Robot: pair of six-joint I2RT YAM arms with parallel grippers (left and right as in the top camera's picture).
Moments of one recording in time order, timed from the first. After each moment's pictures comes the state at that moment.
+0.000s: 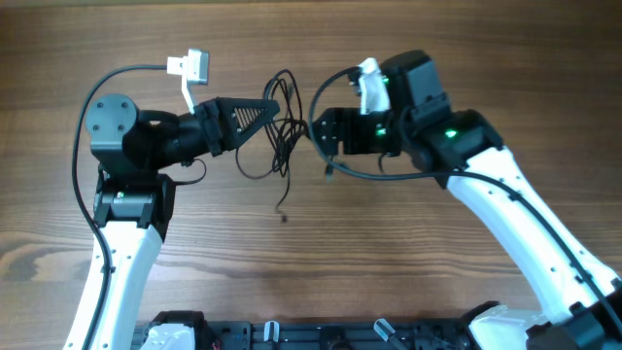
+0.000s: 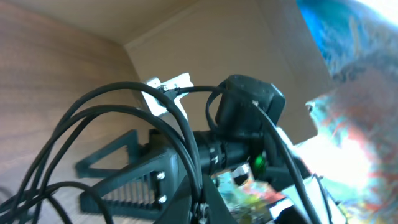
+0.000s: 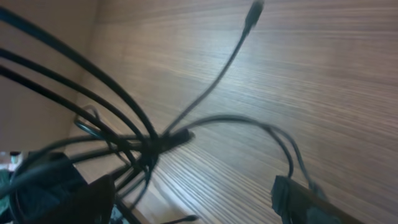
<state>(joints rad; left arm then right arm) -0.03 1.16 0.88 0.29 1.18 -1.08 0.50 1.51 1.32 -0.65 -0.47 0.48</state>
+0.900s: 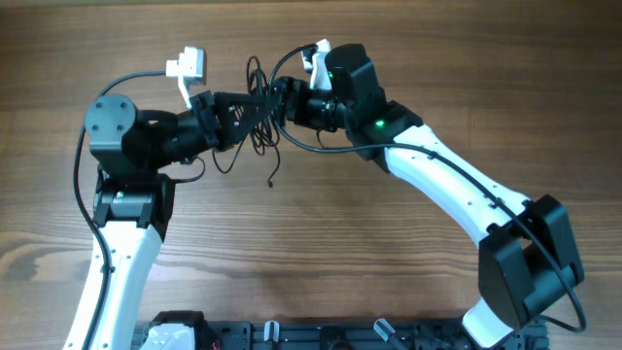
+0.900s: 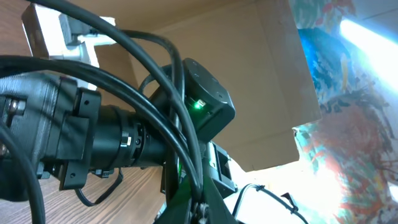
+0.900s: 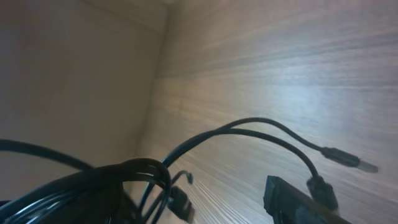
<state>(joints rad) -0.03 1.16 0.88 0.30 1.15 -1.25 0.58 1.80 1.32 -0.02 -0.52 0.86</state>
